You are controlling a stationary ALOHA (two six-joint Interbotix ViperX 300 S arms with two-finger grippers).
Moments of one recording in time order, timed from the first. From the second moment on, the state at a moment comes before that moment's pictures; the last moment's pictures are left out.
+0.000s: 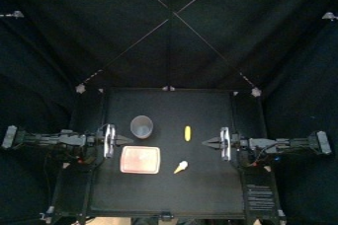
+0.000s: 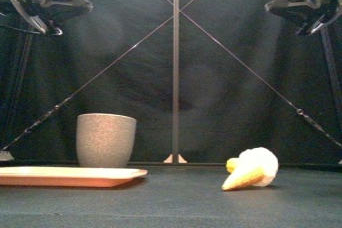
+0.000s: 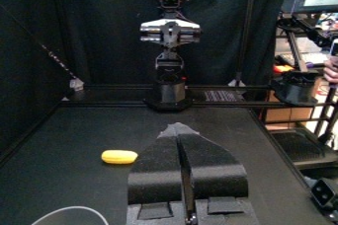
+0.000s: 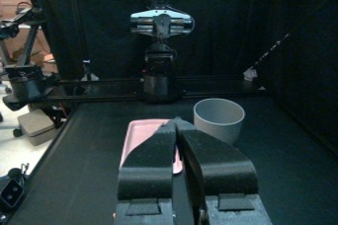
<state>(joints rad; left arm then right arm) 0.00 -0.96 1.19 0.00 -0.29 0.00 0.00 -0.97 1.17 0.00 -0.29 0.00</state>
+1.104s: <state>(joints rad) 0.02 -0.99 1.21 0.01 -0.29 0.00 -0.34 -0.42 1.10 0.25 -0.19 0.38</state>
